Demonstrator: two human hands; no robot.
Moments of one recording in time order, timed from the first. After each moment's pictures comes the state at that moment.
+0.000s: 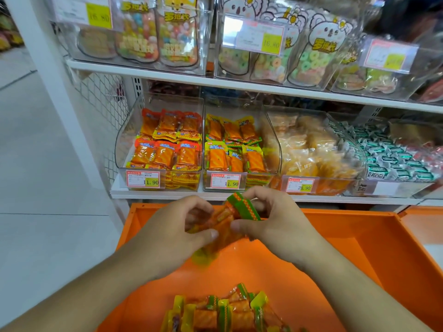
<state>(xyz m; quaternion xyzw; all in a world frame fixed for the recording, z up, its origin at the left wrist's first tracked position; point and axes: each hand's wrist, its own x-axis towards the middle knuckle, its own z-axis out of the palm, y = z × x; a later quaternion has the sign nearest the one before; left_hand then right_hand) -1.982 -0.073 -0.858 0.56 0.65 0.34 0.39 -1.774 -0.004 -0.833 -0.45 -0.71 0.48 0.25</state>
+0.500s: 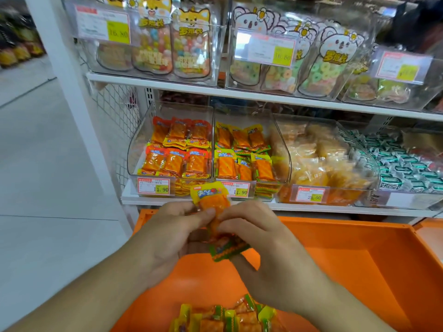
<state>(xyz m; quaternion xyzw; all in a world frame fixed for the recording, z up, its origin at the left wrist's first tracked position) -1.986 -0.064 -0.849 0.29 0.54 0.50 0.61 -1.784 -0.030 -0.839 -0.24 -0.92 0.16 0.27</state>
